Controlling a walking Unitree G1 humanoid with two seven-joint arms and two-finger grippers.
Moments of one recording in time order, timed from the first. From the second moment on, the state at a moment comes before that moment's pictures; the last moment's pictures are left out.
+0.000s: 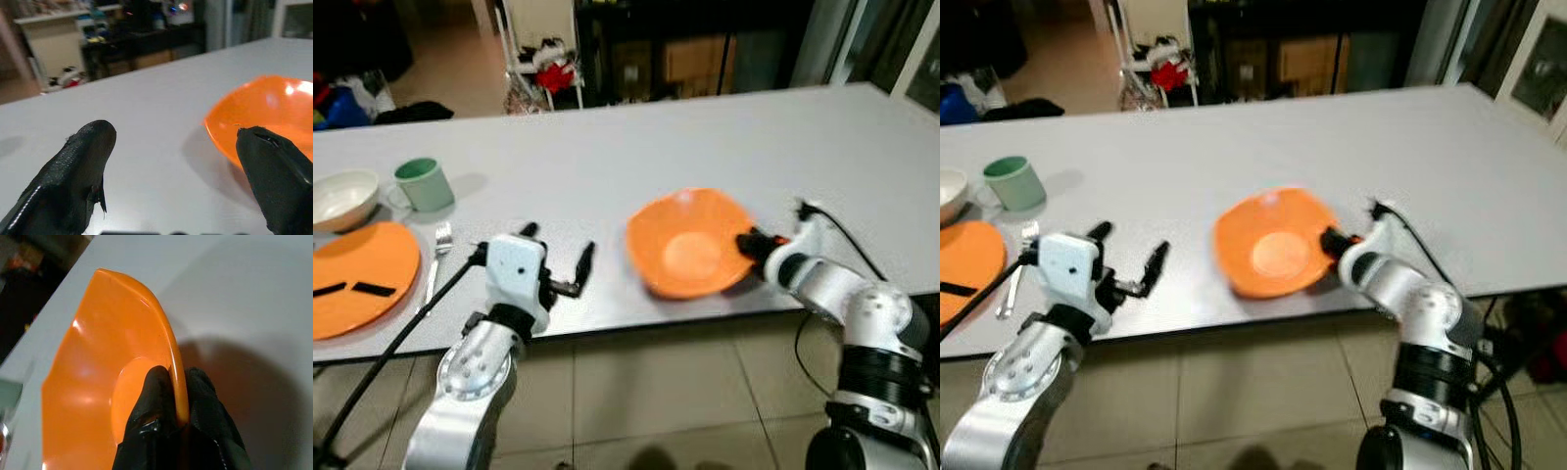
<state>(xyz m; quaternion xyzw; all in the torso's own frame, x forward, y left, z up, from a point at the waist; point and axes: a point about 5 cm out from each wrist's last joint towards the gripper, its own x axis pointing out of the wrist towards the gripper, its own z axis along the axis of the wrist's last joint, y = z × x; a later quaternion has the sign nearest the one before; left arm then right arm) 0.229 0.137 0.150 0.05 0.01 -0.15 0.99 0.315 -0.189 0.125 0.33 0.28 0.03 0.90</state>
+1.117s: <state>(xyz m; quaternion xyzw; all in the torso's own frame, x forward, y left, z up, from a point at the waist) 0.198 0.126 0.140 0.05 0.10 -0.34 0.93 0.342 -0.173 0.118 0.41 0.32 0.01 0.85</state>
